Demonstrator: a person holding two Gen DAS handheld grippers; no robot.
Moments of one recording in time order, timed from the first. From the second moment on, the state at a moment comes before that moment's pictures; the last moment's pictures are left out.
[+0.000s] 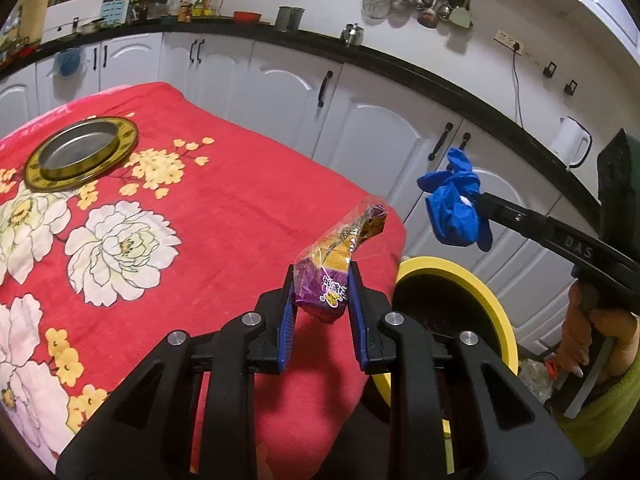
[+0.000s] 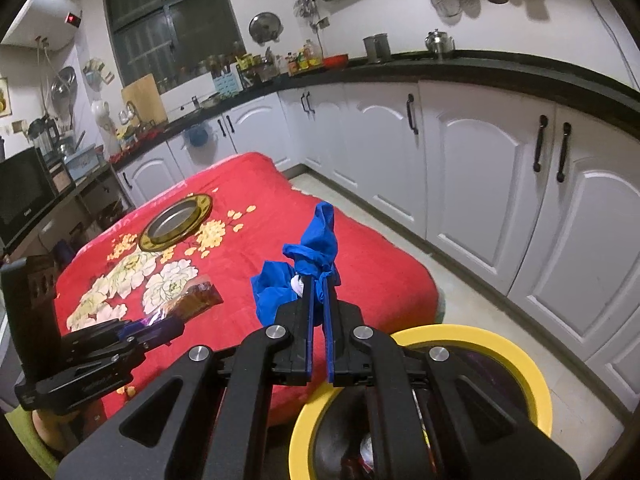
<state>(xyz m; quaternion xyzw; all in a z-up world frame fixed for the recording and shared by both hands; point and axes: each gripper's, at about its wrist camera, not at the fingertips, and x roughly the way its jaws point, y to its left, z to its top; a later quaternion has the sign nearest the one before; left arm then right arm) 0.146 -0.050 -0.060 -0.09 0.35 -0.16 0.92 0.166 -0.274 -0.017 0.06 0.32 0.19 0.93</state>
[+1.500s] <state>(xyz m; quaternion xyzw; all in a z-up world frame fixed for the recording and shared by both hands) 0.149 -0.182 -0.035 -0.03 0.34 -0.25 0.91 0.072 -0.380 -0.031 0.07 0.30 0.11 0.95</state>
